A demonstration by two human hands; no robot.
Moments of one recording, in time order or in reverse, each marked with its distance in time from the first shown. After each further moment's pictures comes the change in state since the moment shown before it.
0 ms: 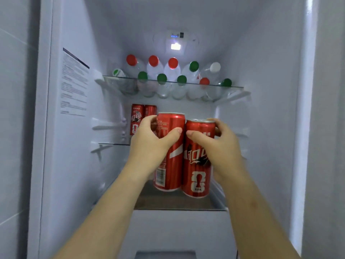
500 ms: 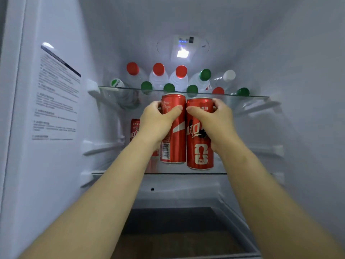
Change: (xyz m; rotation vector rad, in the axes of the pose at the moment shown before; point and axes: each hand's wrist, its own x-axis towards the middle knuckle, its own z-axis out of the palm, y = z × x) left_hand 0.144 -0.024 0.009 -0.094 -0.031 0.025; right_hand 0.134 0.015 0.058 -0.049 0.092 -0.125
